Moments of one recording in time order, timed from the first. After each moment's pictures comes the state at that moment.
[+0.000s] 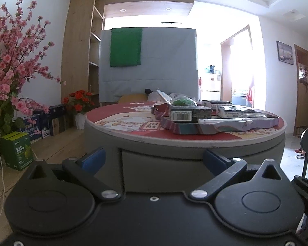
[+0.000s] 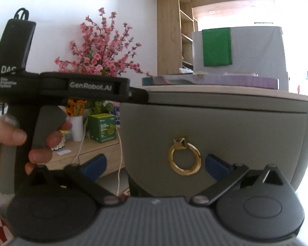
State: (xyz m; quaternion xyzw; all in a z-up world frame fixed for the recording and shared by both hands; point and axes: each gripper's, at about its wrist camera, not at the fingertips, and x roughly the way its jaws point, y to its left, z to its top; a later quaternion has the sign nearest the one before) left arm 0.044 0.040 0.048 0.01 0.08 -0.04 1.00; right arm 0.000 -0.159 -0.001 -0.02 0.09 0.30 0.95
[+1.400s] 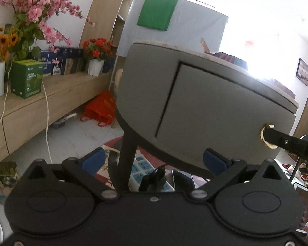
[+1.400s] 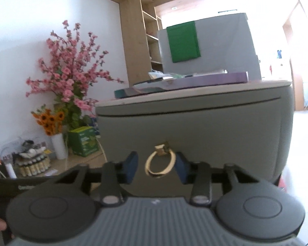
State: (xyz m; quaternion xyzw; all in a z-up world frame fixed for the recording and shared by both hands) left arm 0.002 0.110 -0.030 -0.13 0.19 -0.03 0.97; right arm -0.003 -0.159 0.007 0.06 0.11 0.21 0.97
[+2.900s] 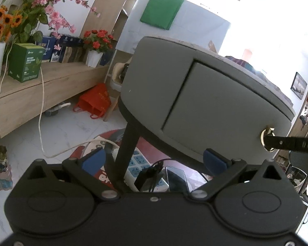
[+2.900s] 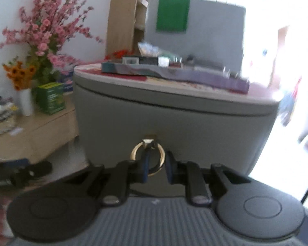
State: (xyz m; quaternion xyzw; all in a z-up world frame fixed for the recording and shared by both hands) left arm -0.001 0.133 -0.043 -0.18 0.18 -0.05 0.97; right arm 0.014 -0.127 0.039 -0.05 0.23 0.14 0.96
